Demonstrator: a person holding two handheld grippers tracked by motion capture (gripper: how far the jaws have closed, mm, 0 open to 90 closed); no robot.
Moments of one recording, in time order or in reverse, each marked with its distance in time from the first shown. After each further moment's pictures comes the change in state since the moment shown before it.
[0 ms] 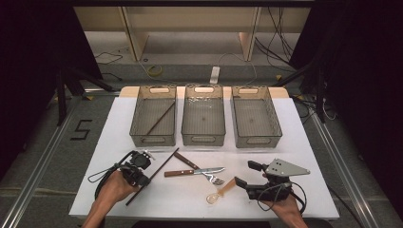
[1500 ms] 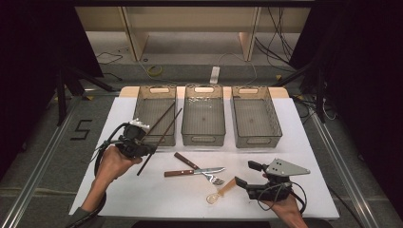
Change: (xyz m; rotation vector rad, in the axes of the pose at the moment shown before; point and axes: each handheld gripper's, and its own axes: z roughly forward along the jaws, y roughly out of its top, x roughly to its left) left arm 0.026 0.046 -0.065 -0.366 -0.082 -0.029; right arm -0.001 -0.001 0.001 -0.001 0.001 0.010
